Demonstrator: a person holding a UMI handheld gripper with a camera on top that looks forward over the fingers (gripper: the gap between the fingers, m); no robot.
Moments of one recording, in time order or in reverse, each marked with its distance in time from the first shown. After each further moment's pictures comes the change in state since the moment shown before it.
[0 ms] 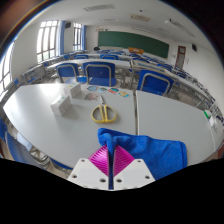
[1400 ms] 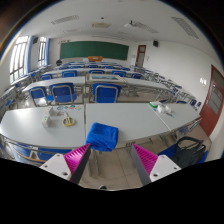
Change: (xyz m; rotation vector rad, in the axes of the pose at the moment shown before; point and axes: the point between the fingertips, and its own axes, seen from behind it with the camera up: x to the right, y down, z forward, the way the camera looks) arm 0.119 0.015 -0.290 0.073 0.357 0.216
